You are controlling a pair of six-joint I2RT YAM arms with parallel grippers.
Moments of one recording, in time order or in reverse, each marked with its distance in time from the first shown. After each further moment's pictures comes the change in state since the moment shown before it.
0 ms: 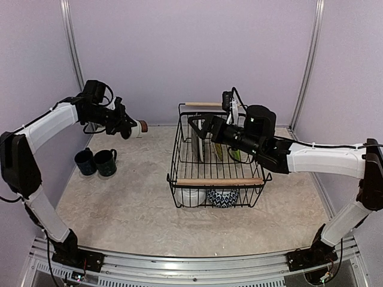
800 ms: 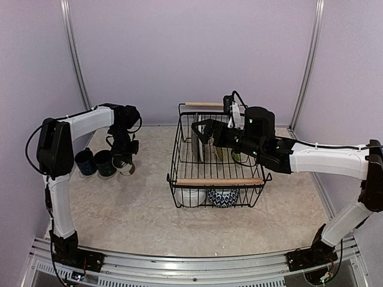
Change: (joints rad) left arm -0.139 0.395 0.233 -0.537 -0.577 0.245; right arm 0.000 -0.024 -0.005 -0.130 0.079 -0.057
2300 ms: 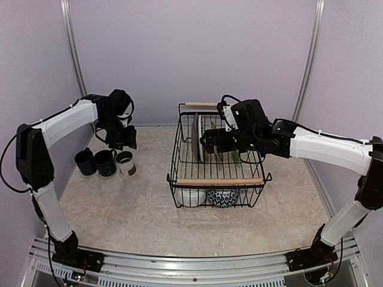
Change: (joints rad) left arm -0.024 -0.221 -0.077 0.101 -0.002 0.019; right arm 0.000 0.031 0.206 -0.566 0.154 -0.192
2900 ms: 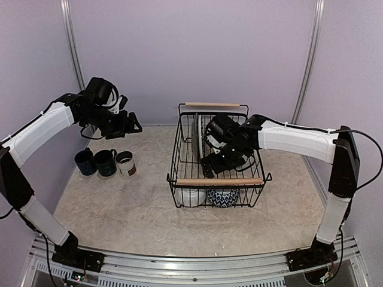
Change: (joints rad) left arm 0.000 -0.288 -0.146 0.214 0.234 -0.005; right arm 0.007 0.290 0.262 -0.568 -0.055 -0.046
